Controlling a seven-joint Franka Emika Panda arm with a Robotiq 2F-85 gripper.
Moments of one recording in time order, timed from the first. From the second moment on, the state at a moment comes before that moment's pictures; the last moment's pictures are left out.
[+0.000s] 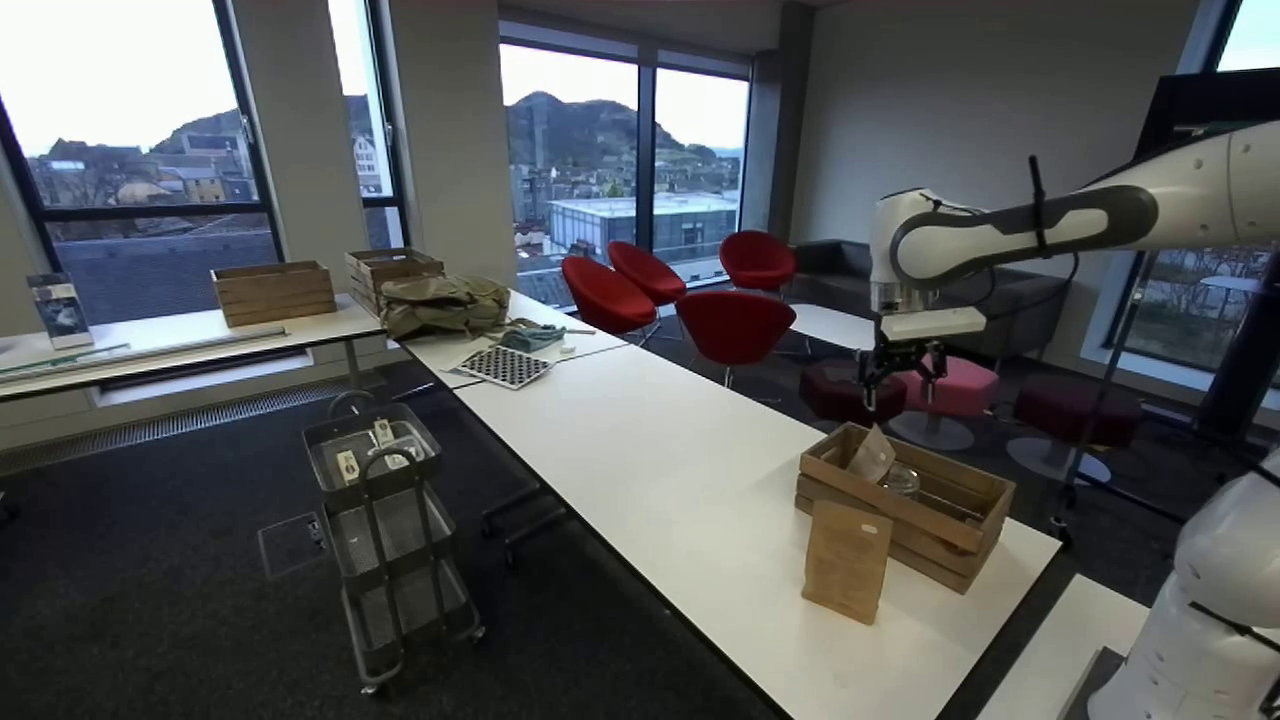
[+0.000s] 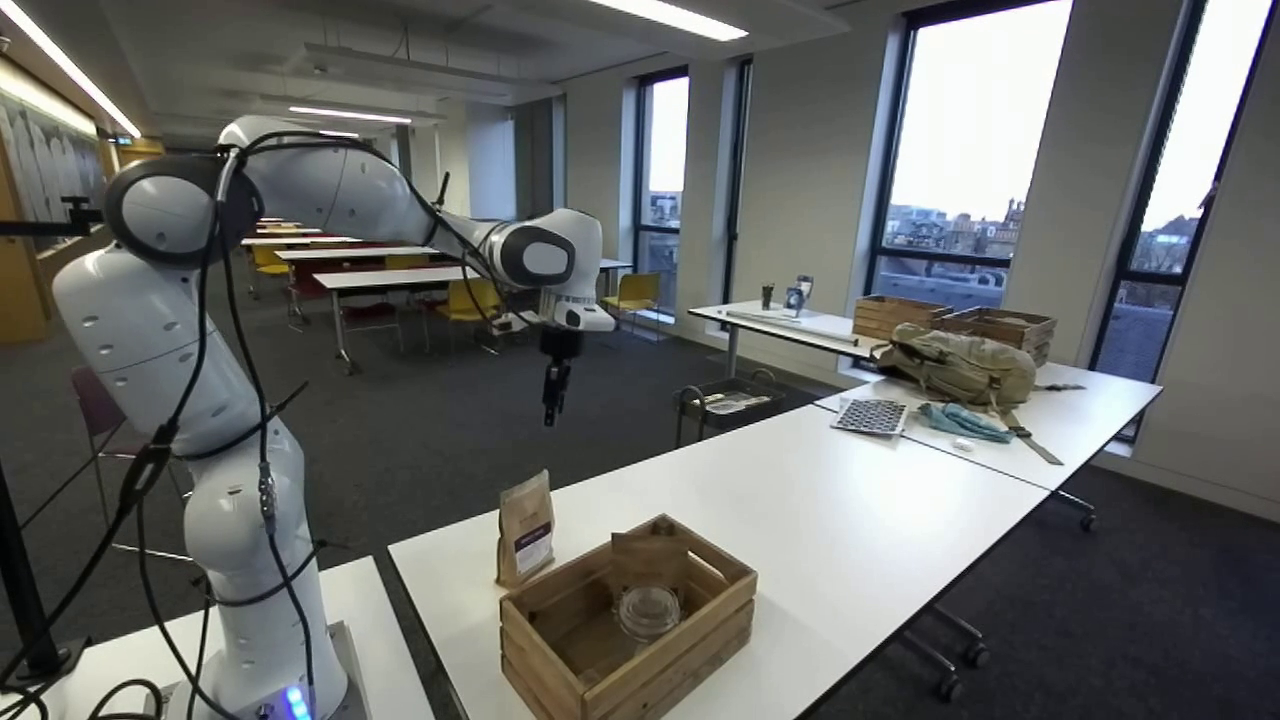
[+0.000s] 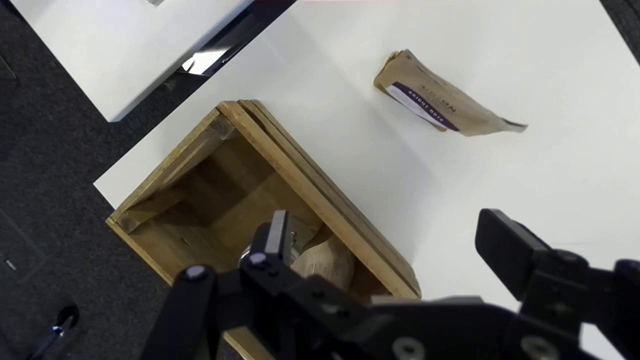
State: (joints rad) arm -0.10 -0.31 0.10 -2.22 0.00 1.77 0.64
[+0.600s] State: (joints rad) arm -0.11 0.02 -0.04 -2.03 0.07 1.78 0.73
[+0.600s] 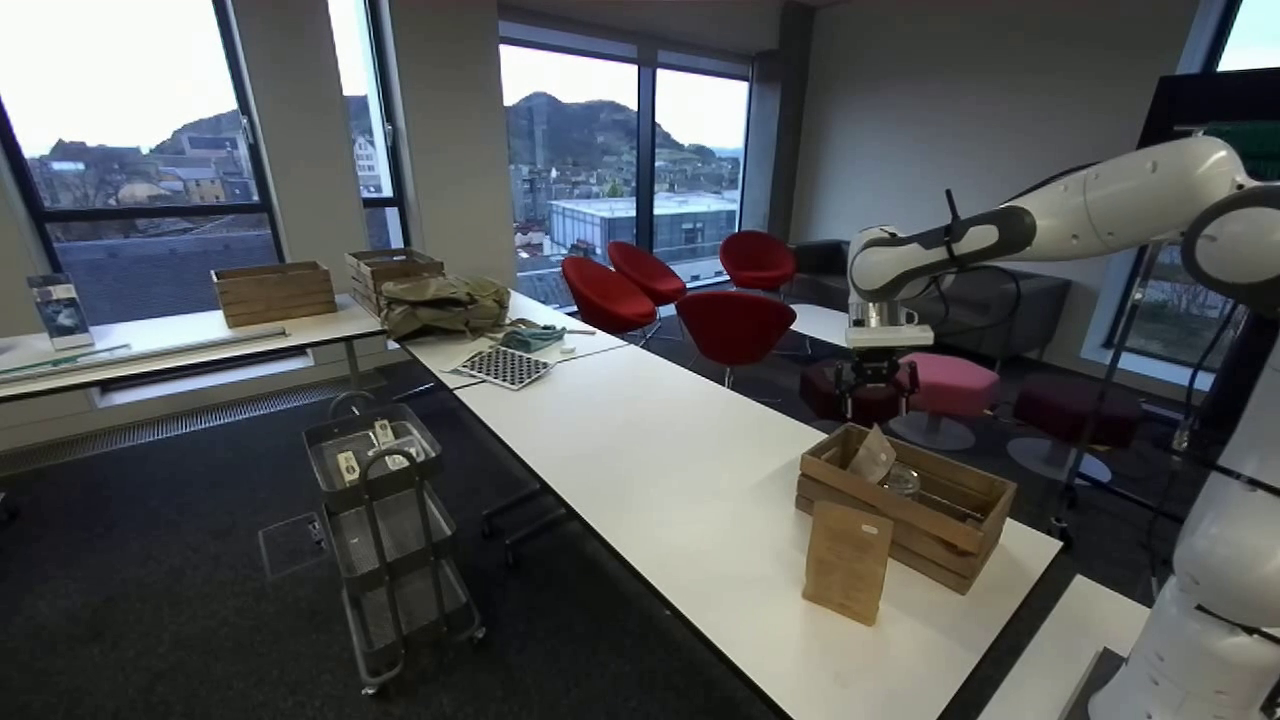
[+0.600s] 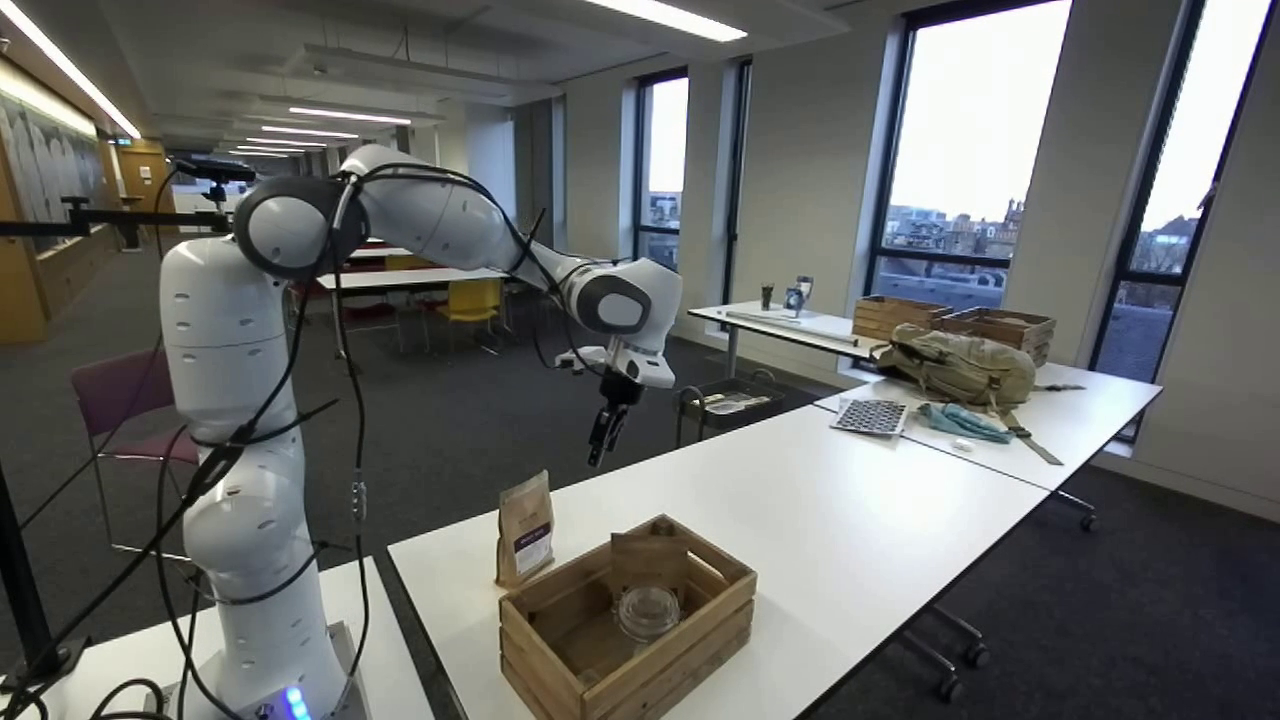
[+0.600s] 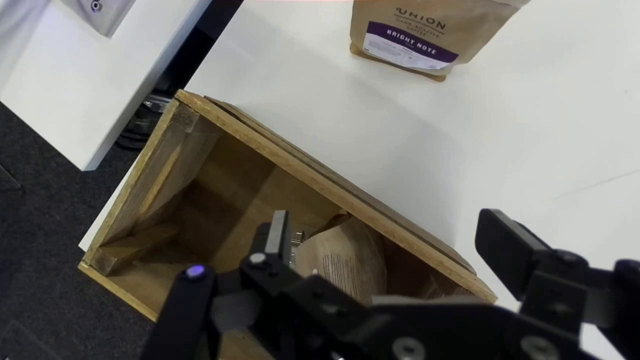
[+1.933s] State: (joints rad) arm -0.11 0.15 -0.16 -1.98 0.07 1.87 0.43
